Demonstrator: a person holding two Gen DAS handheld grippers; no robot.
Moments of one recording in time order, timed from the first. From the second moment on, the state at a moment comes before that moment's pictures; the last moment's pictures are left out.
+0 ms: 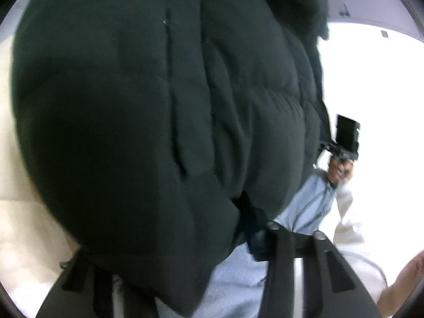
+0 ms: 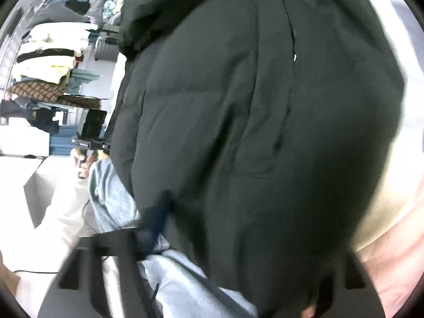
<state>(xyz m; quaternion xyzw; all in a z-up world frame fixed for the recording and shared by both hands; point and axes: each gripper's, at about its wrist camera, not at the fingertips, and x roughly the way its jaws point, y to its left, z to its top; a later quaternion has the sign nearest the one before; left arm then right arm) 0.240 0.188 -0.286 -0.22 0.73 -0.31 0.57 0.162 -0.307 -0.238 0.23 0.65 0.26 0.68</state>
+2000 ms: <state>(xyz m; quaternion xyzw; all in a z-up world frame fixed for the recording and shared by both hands) 0.289 0.233 -0.037 -0.34 0.47 -0.11 0.81 0.234 -0.360 -0.046 0.41 0.38 0.12 0.82</state>
